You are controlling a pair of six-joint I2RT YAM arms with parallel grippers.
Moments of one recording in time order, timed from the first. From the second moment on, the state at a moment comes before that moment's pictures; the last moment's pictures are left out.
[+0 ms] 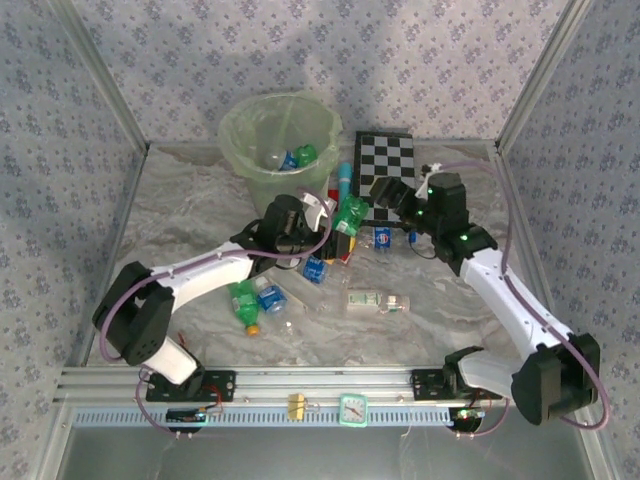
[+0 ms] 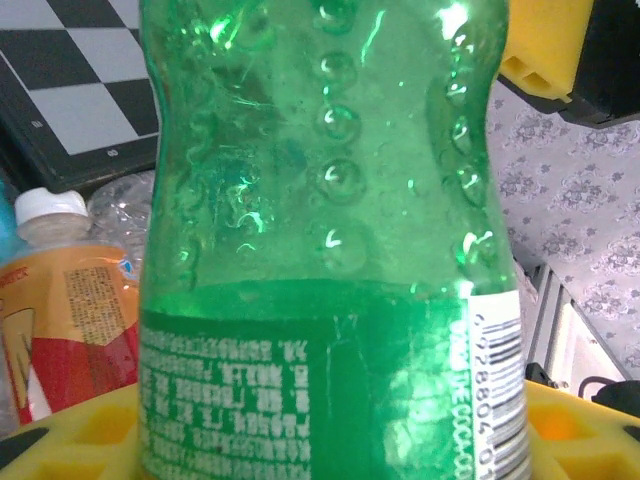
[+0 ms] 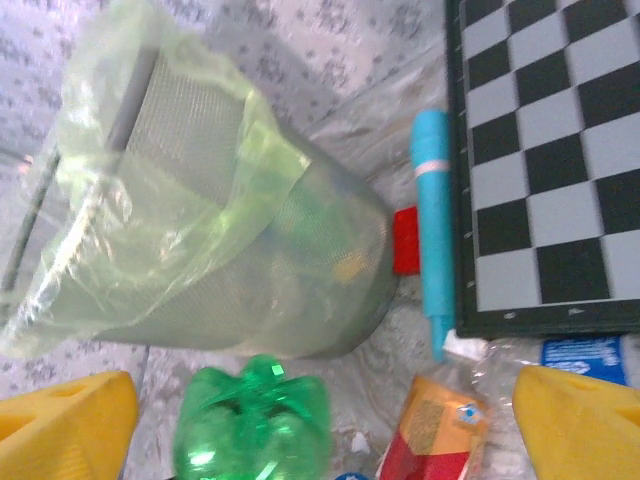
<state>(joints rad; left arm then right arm) -0.75 1.53 0.97 0.09 0.44 -0.50 0.31 1.15 0.95 -0.21 -0.19 0.78</state>
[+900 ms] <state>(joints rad) -0.49 1.51 1.58 -0.22 0.17 -0.20 0.22 1.01 0.72 -0.21 -0.10 0.82</state>
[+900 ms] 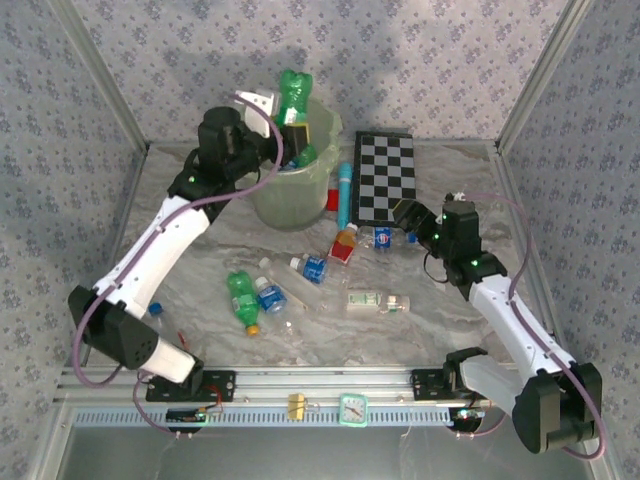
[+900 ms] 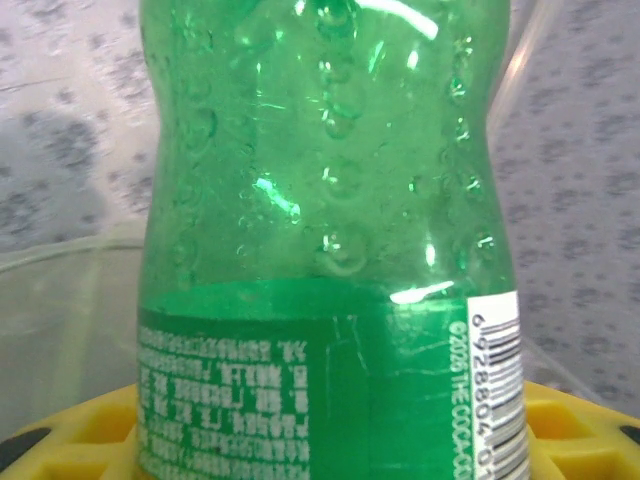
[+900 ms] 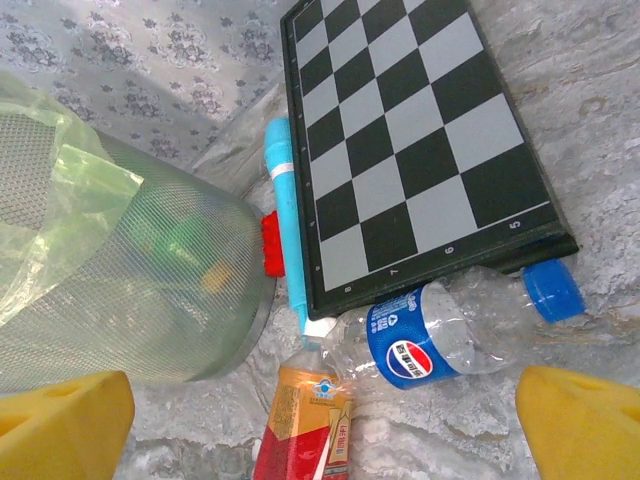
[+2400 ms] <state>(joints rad) -0.45 1.42 1.42 -0.30 0.13 -0.27 0.37 1.04 0.68 -0.32 -0.02 0.83</state>
